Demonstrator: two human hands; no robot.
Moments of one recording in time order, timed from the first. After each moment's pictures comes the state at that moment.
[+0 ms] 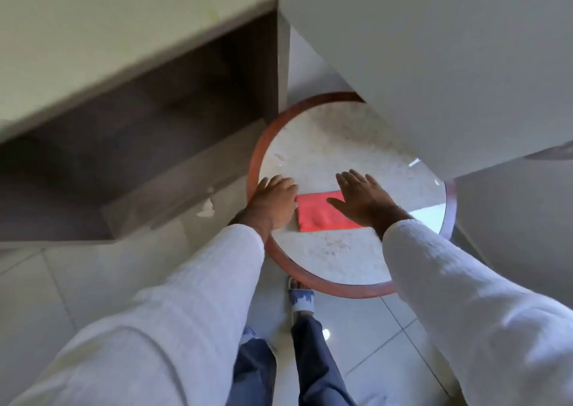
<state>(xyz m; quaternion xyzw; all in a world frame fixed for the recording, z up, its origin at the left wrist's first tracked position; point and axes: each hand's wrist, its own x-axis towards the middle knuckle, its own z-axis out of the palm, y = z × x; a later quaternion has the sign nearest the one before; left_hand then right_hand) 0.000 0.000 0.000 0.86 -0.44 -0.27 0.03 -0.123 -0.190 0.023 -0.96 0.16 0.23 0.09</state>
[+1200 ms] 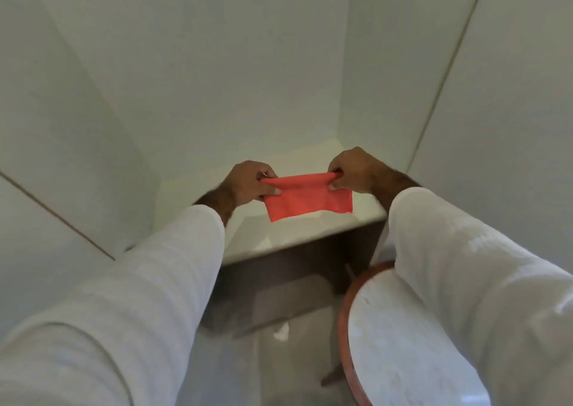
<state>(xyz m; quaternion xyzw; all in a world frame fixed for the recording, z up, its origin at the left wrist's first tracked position) 0.227 0.226 0.432 0.88 -0.20 -0.15 0.41 0.154 -0.034 0.468 -0.99 -0.04 0.08 0.11</state>
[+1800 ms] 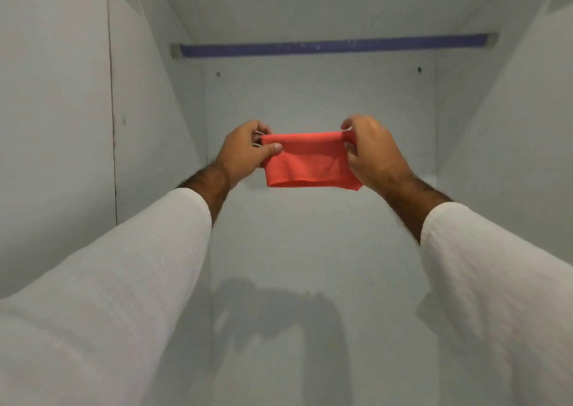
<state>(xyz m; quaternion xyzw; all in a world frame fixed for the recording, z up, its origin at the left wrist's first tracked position) 0.314 0.362 0.937 0.75 -0.30 0.36 0.47 0.272 0.107 0.925 -0.80 -0.18 -0.54 0.18</state>
